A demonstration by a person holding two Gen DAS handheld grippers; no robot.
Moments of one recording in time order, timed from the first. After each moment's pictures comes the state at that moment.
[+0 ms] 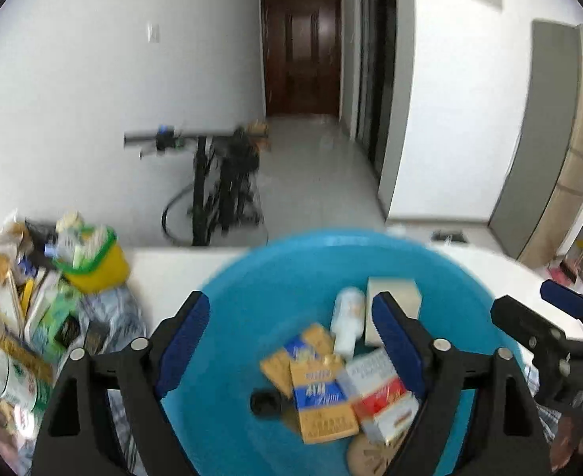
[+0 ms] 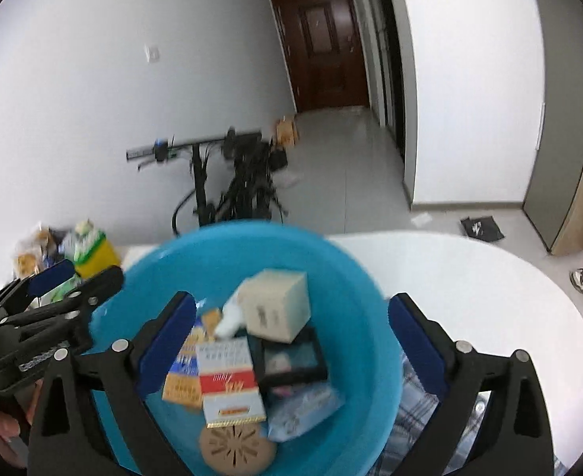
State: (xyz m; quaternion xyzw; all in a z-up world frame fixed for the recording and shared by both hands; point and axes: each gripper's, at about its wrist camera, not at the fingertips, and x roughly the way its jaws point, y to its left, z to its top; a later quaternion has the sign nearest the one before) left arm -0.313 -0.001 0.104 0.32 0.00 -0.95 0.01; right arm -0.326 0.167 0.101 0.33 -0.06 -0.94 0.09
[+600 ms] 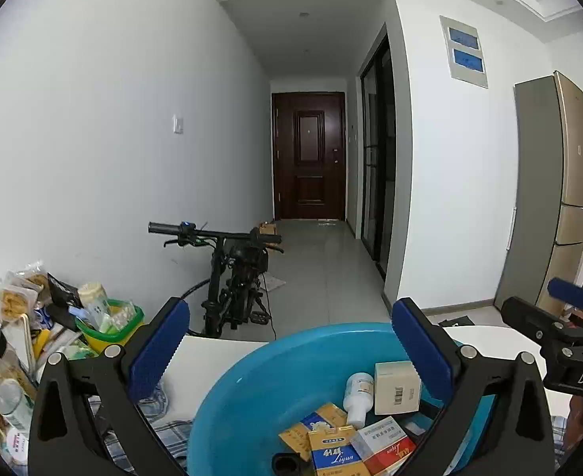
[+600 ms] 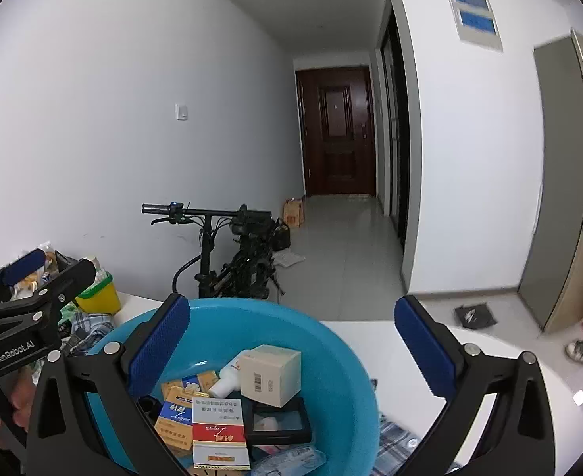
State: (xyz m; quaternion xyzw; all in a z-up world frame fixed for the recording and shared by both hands) left arm -0.260 -0.019 0.132 0.14 0.00 -0.99 0.03; right arm -0.294 0.157 0.133 0.18 -0.01 -0.98 0.10
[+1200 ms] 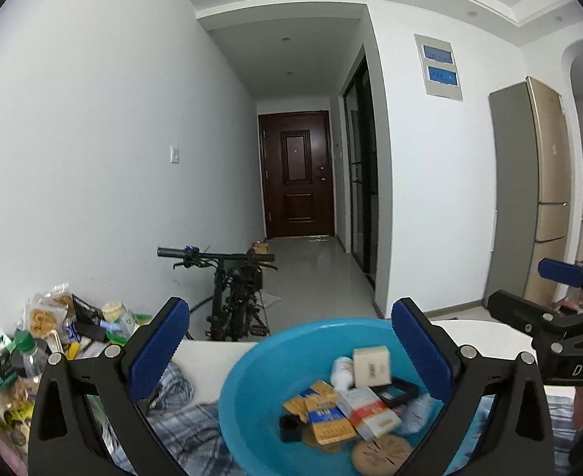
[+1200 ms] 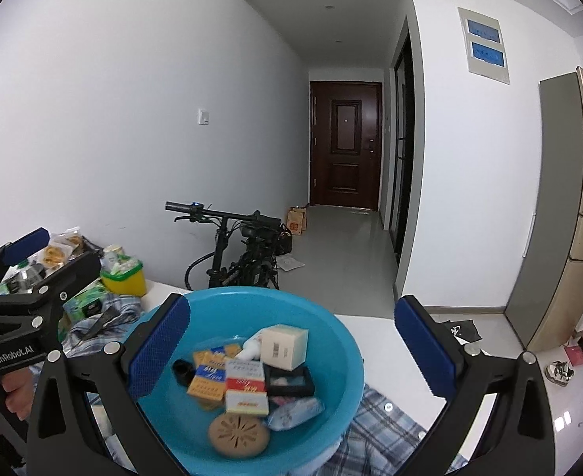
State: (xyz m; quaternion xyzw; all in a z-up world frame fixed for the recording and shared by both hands) left arm -0.135 -0.008 0.176 0.11 -0.02 -0.99 0.01; right arm -0.187 0.151 0.177 0.17 0.03 -0.98 0.11
